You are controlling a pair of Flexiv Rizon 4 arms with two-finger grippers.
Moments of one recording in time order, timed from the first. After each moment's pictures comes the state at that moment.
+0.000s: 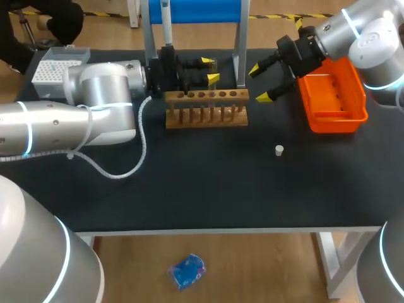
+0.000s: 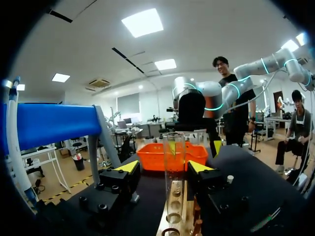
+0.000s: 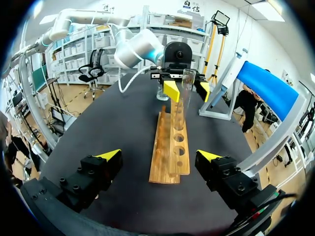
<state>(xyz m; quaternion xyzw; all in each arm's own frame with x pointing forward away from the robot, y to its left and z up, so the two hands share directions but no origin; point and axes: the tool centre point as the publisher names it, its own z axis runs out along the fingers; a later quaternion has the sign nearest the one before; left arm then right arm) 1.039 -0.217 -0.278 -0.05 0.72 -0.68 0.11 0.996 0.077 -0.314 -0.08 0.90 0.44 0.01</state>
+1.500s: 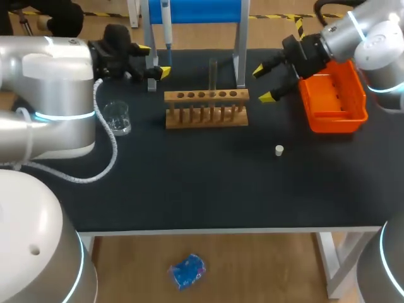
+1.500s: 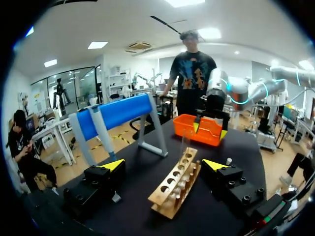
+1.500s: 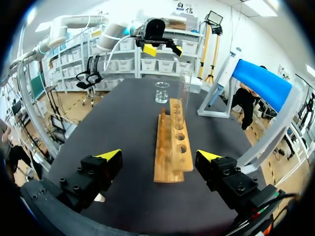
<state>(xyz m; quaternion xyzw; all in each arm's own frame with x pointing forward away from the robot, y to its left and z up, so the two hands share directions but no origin) 0.989 -0.066 -0.215 -0.25 0.79 -0.52 0.18 0.988 0.067 -0.310 -0.05 0.89 0.46 0.00</state>
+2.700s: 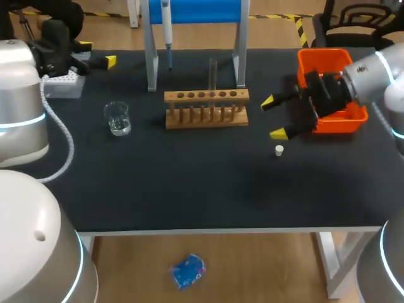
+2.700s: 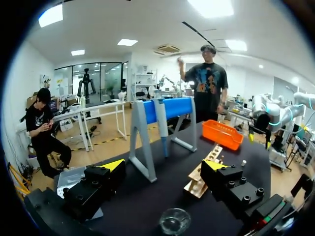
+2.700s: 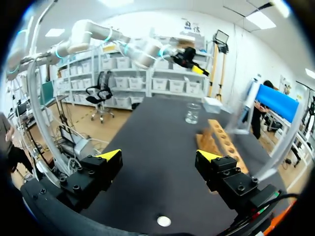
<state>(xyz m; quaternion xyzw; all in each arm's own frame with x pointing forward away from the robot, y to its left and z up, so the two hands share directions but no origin) 1.009 0.073 -0.206 -0.35 0.75 -0.53 0.21 0.847 0.067 -0.298 -0.08 0.84 0.54 -0.02</state>
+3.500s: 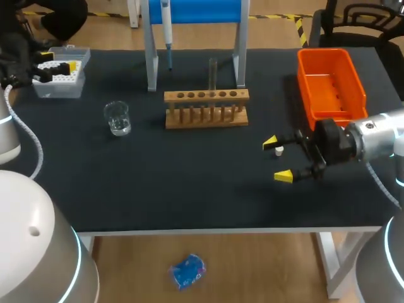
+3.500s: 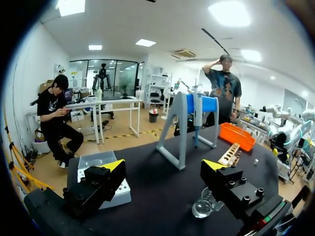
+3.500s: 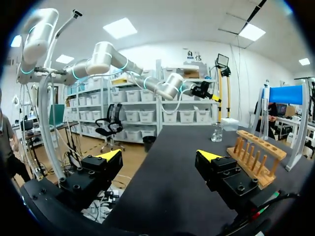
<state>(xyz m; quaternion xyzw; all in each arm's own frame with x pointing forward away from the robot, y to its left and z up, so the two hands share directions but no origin) 1.029 0.175 -0.245 -0.41 0.71 -0.53 0.22 0.749 0.074 -0.321 -0.06 0.74 0.67 -0.07</state>
